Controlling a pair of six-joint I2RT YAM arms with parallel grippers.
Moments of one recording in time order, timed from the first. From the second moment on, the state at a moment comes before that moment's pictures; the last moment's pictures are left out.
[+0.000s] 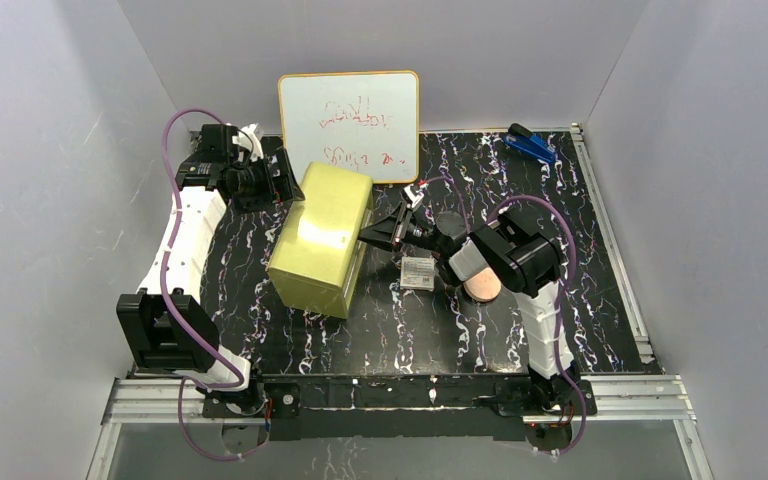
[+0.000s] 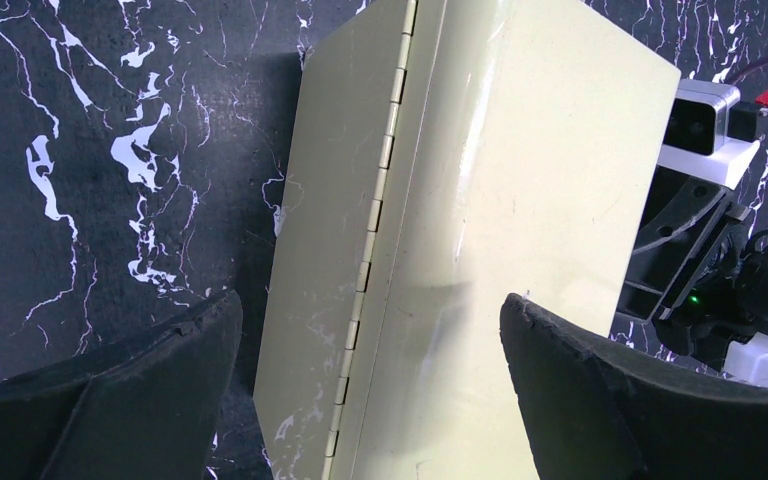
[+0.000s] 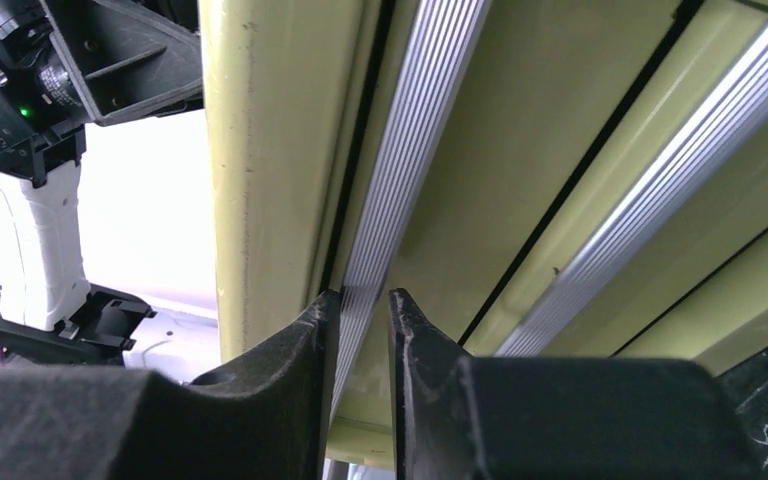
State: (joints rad) left arm -0.02 1.49 1.45 -0.85 0.32 -0.24; right arm 0.63 2.18 0.91 1.45 -0.69 1.46
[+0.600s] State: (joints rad) left arm -0.02 1.48 1.42 -0.84 0.34 -0.24; right arm 0.65 2.30 1.03 1.49 -0.68 1.59
